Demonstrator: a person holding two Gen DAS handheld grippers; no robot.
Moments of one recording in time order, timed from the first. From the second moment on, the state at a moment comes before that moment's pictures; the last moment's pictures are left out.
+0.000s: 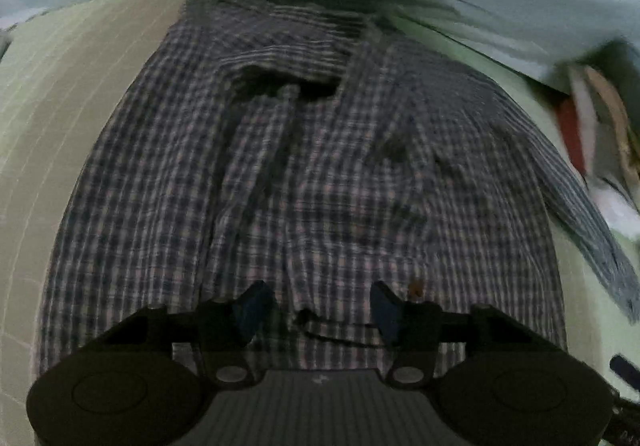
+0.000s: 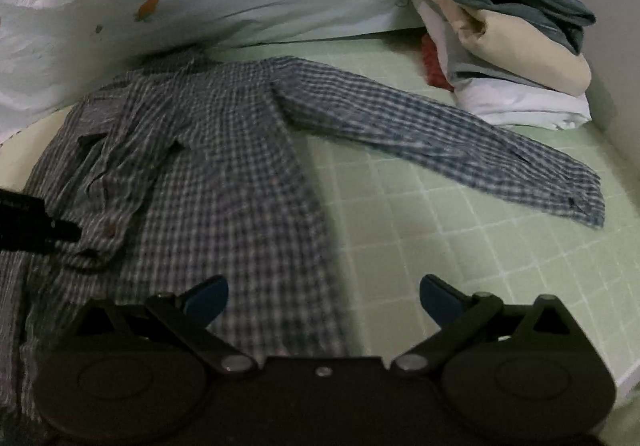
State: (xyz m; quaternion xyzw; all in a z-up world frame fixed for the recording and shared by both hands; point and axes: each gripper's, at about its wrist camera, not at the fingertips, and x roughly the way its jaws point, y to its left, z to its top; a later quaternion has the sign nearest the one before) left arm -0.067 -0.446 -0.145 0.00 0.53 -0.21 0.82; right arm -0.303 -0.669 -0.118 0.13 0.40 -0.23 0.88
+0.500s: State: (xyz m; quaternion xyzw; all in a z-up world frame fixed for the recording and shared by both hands) left arm -0.096 -0.403 -0.103 -0.11 0.49 -0.28 0.82; right arm -0.284 -0.663 -0.125 0.10 0.42 -0.19 0.88
